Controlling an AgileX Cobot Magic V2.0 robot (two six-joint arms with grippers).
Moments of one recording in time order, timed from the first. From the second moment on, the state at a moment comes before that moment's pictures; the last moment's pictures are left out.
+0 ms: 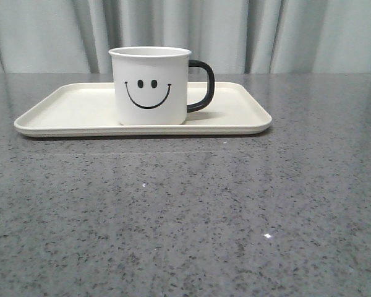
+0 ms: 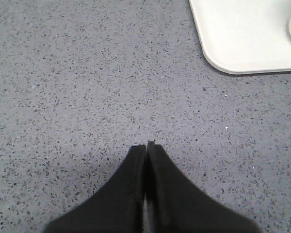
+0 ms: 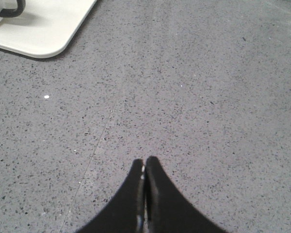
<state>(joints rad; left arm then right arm) -0.23 0.61 -0.63 0.10 0.82 -0.29 0.47 0.37 -0.56 -0.29 0.83 0.22</state>
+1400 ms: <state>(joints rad) -0.04 0.00 -0.07 0.05 0.22 -0.20 0.47 0.37 -0.56 -0.29 0.83 0.22</state>
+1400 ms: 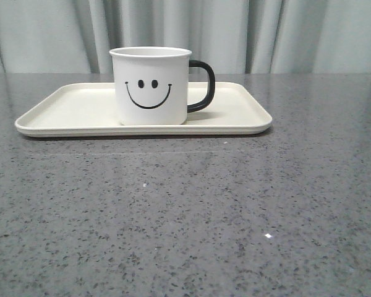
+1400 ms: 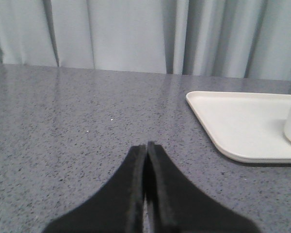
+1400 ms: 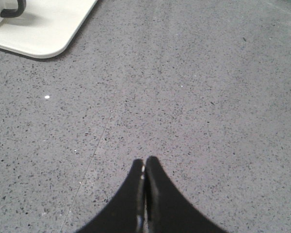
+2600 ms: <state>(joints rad) -0.01 0.00 0.00 0.06 0.17 -0.20 0.47 0.37 -0.56 -0.29 0.83 0.22</state>
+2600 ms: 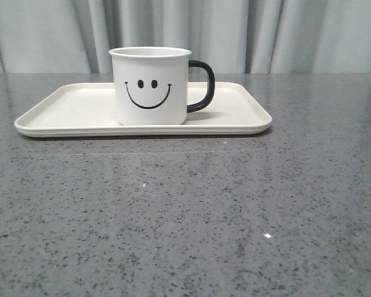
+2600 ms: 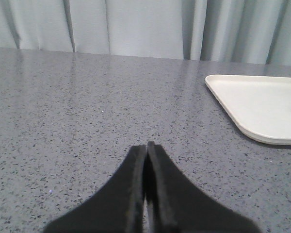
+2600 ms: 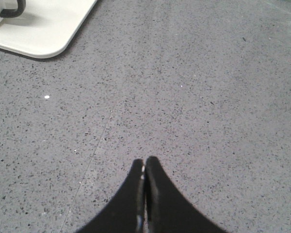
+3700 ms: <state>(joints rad) -0.01 0.00 0.00 0.06 0.17 -0.20 0.31 0.20 -0.39 -0.23 0.62 0.22</state>
